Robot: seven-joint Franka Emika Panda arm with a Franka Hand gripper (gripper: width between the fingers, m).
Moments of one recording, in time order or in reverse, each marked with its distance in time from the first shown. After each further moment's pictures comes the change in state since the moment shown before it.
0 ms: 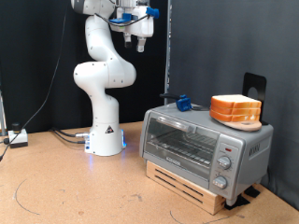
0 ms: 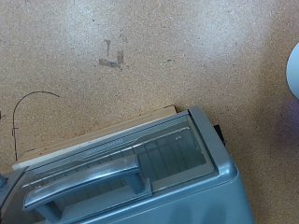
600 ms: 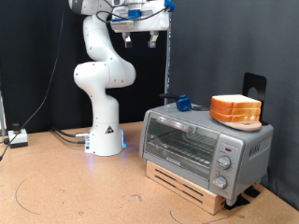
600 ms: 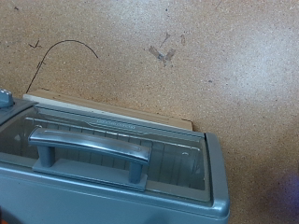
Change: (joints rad) arm 0.076 0.008 -0.042 -0.010 -0.019 0.121 -0.470
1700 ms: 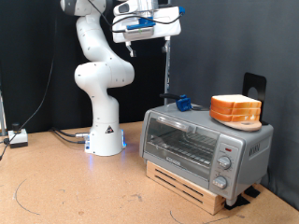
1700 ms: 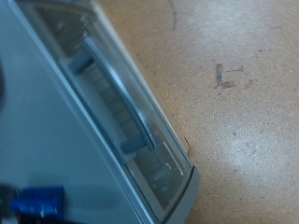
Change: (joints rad) arm 0.181 -0.029 -0.098 -0.086 0.028 0.141 -0.798
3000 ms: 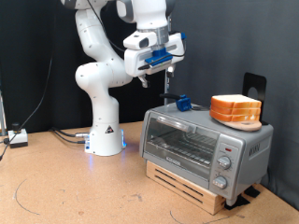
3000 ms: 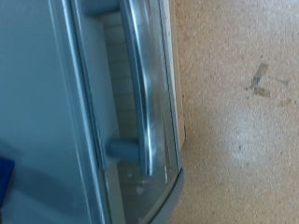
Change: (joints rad) arm 0.099 0.258 -0.091 0.003 0.055 0.070 -0.401
